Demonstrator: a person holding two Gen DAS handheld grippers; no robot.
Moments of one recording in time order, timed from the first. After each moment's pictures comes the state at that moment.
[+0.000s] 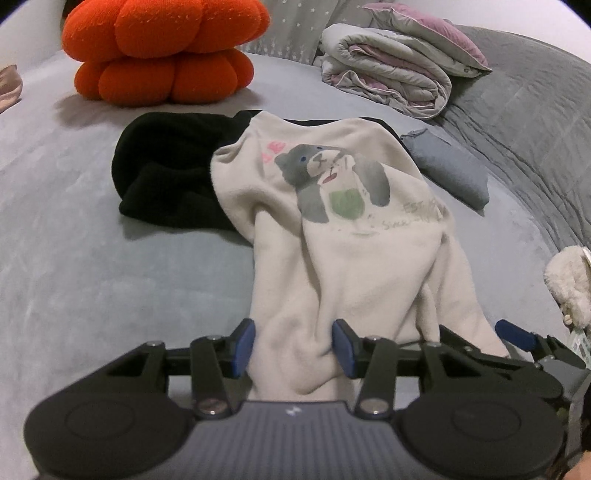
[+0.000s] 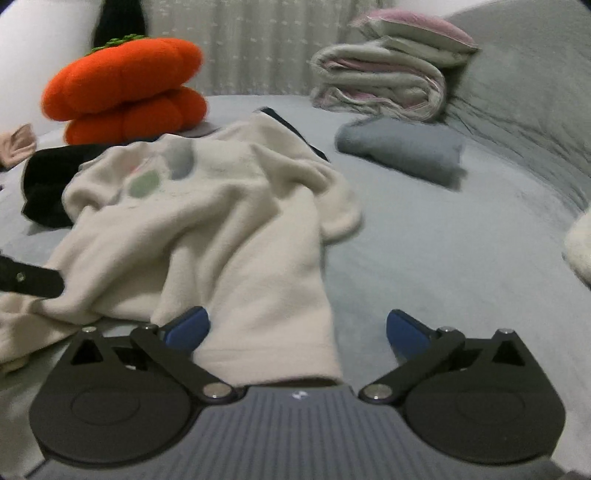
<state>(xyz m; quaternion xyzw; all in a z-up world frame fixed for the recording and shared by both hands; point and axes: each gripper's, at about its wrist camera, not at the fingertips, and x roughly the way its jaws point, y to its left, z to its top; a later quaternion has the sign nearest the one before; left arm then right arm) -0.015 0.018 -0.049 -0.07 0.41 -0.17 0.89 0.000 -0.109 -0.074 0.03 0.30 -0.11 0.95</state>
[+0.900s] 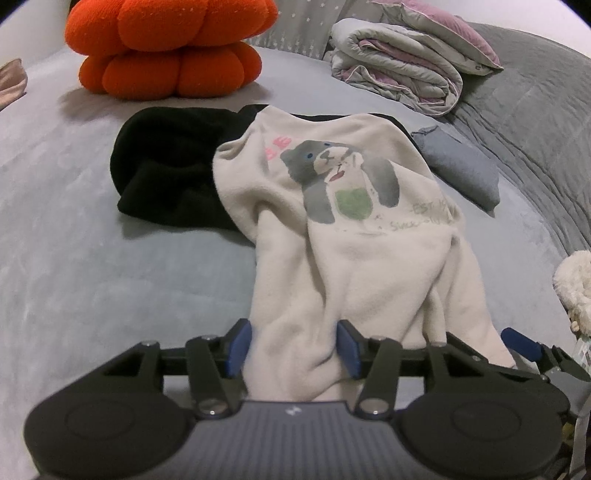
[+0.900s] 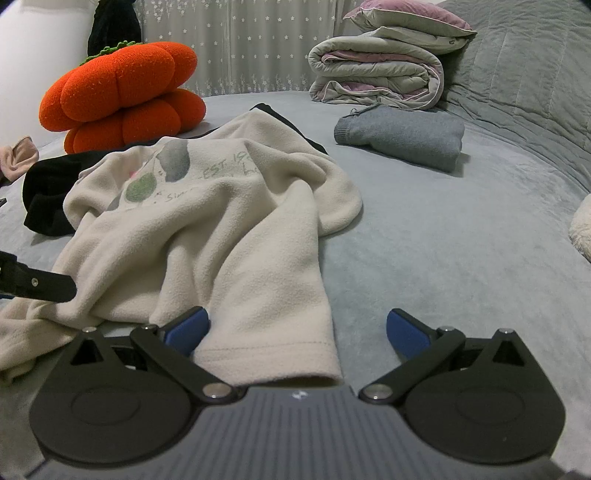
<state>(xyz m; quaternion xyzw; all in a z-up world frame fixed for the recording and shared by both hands) -0.008 0.013 -0.051 -0.07 0.42 -0.16 0.89 0.000 -0.110 -0.076 0.04 0.31 -0.11 0.94</state>
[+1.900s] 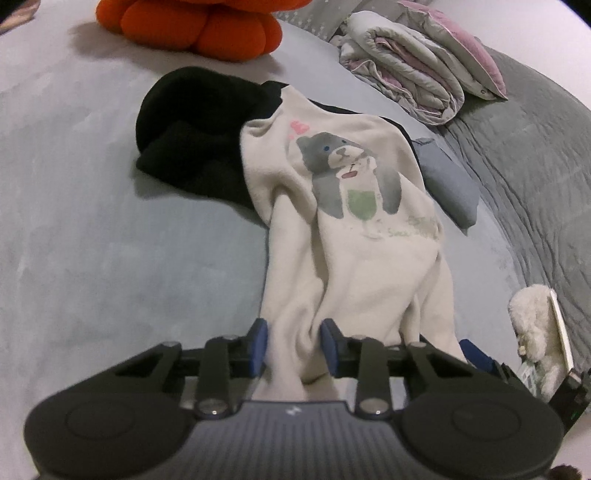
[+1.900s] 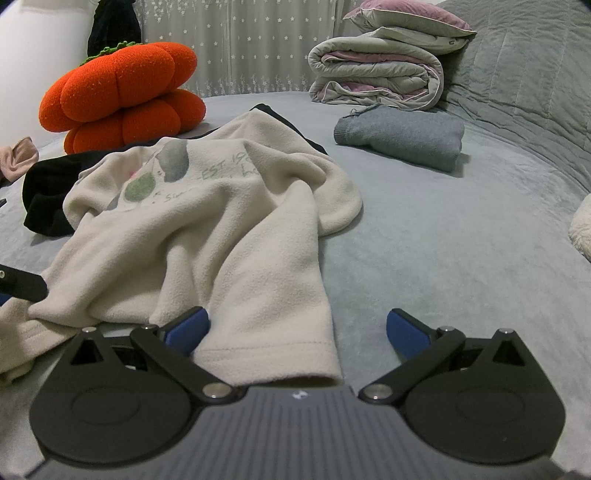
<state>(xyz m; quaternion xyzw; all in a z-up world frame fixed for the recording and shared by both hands) 0.001 0.052 -0.053 -0.18 0.47 -0.20 0.84 0.001 -0.111 -0.076 0.04 0.31 -0.11 0.94</state>
